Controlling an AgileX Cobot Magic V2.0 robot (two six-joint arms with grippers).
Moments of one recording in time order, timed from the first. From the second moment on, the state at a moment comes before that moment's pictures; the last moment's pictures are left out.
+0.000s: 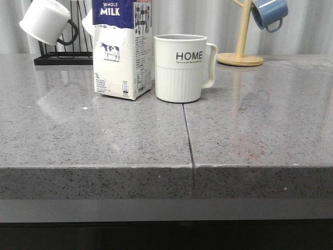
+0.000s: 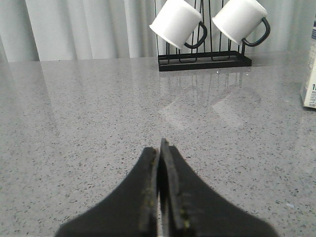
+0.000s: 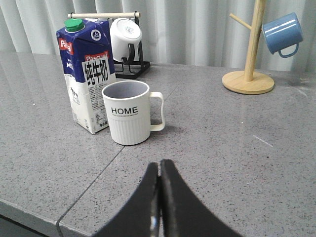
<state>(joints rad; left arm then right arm) 0.01 0.00 -0.01 0.05 0.13 0.04 0.38 0.18 -0.40 0.01 0.37 0.09</state>
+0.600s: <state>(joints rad) 0.01 0.00 -0.01 0.05 0.13 0.04 -0.07 0.05 0.01 -0.04 0.05 0.09</state>
